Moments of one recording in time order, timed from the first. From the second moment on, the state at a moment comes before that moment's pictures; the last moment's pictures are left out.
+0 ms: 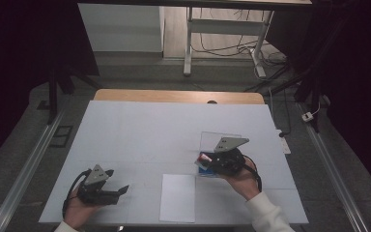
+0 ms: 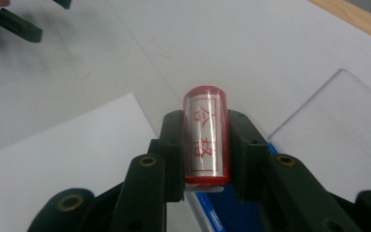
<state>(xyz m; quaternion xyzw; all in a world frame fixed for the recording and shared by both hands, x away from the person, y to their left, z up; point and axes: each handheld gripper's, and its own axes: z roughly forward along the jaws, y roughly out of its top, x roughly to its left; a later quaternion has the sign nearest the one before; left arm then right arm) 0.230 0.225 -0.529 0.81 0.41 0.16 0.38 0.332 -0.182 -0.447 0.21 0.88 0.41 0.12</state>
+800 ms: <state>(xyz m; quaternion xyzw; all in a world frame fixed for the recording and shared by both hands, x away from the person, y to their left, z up) 0.230 0.225 -0.530 0.81 0.41 0.16 0.38 0.321 -0.162 -0.451 0.18 0.89 0.42 0.10</state>
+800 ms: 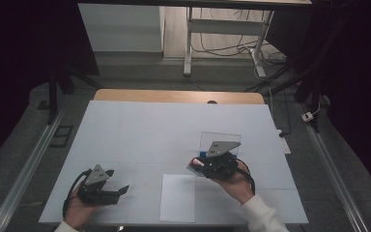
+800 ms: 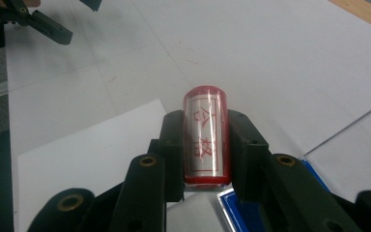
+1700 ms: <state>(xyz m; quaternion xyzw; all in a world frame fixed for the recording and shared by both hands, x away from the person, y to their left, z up) 0.230 0.224 -0.530 0.81 0.41 0.16 0.38 0.307 -0.138 -0.456 0.15 0.89 0.42 0.08</state>
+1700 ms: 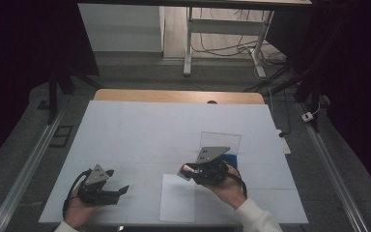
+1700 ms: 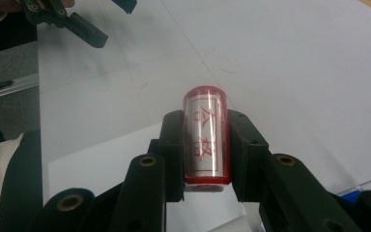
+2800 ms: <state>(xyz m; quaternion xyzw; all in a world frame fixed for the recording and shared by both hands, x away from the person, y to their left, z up) 0.230 0.225 -0.529 0.81 0.41 0.16 0.38 0.286 -0.110 -0.478 0.10 0.93 0.36 0.06</state>
